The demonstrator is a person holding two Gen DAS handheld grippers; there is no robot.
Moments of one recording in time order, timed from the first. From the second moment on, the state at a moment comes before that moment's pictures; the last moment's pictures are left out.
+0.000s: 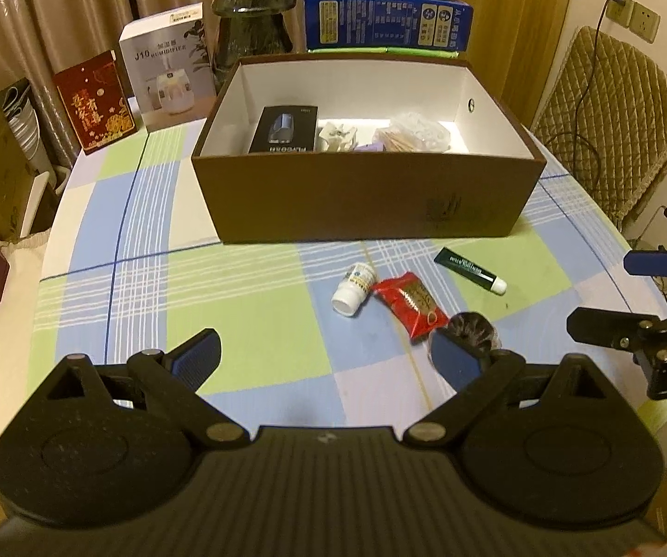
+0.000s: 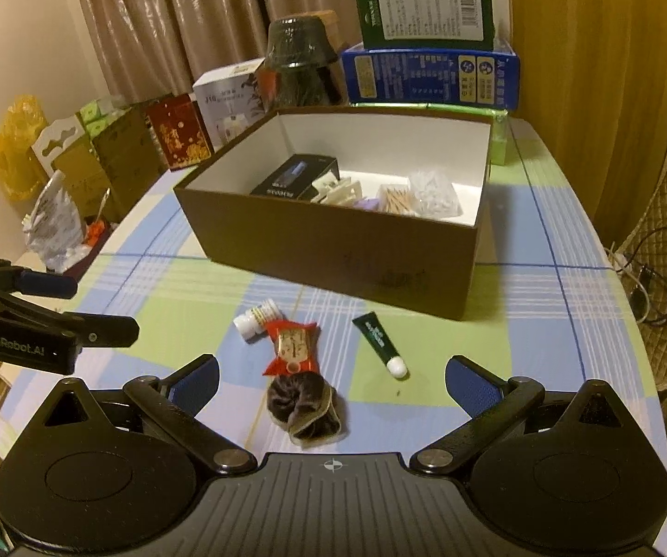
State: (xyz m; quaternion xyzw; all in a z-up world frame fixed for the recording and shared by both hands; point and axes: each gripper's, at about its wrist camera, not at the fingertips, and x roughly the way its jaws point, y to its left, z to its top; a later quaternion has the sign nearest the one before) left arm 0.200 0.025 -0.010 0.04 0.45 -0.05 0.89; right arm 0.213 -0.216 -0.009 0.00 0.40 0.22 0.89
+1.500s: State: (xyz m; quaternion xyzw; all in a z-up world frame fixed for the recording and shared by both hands) left arm 0.243 0.027 -0.092 0.09 0.48 -0.10 0.87; right arm 0.254 -0.220 -0.085 -0.05 0.44 0.20 0.87
